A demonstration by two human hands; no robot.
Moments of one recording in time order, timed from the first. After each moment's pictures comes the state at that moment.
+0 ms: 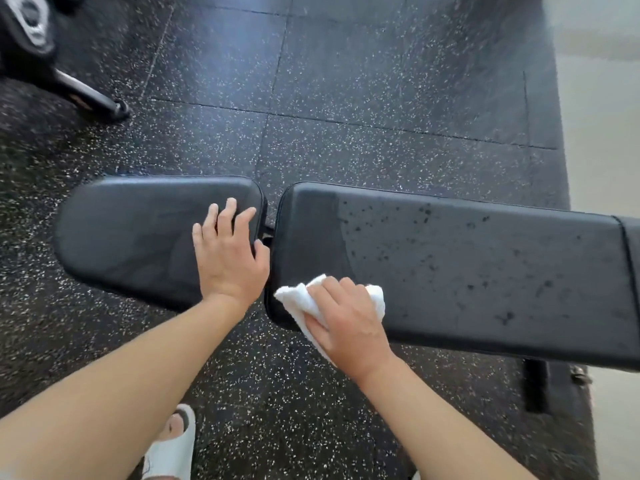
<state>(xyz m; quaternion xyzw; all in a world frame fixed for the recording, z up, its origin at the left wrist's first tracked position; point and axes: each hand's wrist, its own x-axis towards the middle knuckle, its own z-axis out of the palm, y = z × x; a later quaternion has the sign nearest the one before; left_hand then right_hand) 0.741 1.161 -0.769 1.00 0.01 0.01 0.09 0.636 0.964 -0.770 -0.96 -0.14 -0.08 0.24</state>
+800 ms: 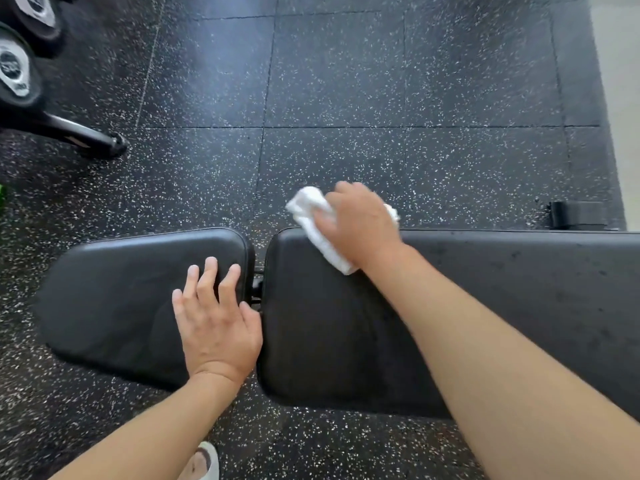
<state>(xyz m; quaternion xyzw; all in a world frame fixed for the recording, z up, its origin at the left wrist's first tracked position) 0.745 1.158 -0.791 1.00 0.00 0.05 0.01 0.866 0.910 -0.769 -0.97 -0.06 0.07 0.23</state>
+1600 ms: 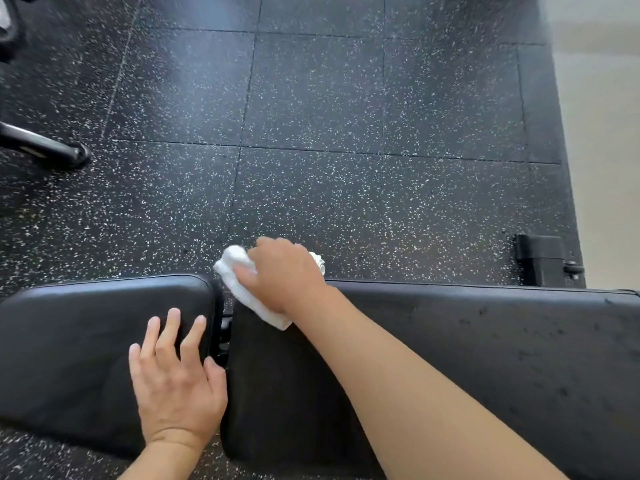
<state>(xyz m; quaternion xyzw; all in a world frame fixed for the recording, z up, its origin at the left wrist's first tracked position) 0.746 1.160 -0.795 1.00 -0.01 0.05 0.03 0.897 0.965 -0.756 -0.94 -0.10 0.22 0.24</state>
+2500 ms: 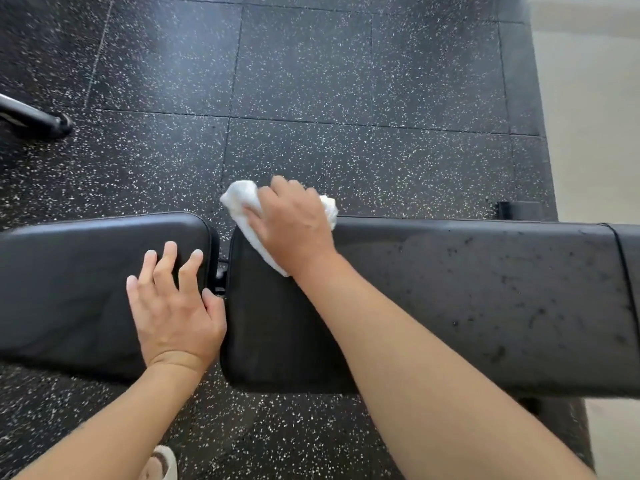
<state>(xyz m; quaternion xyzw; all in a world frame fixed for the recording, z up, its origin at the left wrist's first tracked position) 0.744 1.158 -0.795 1.00 0.01 0.07 0.05 0.847 0.961 -0.785 -0.97 -0.07 -0.13 0.20</state>
